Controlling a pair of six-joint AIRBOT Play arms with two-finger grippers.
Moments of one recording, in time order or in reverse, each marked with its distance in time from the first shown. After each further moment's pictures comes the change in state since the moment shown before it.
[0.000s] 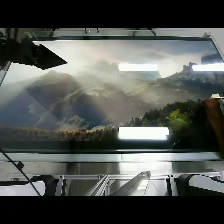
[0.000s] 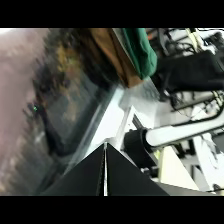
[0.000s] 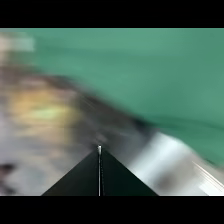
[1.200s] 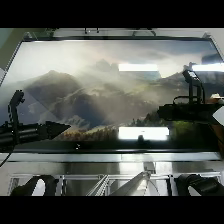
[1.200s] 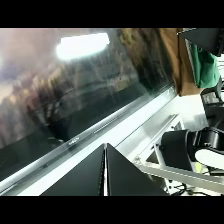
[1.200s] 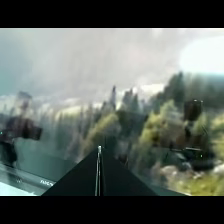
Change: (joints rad) left arm 0.173 0.876 -1.215 0.120 0.250 0.183; right arm 1.003 0.583 -0.962 0.121 -0.745 -0.109
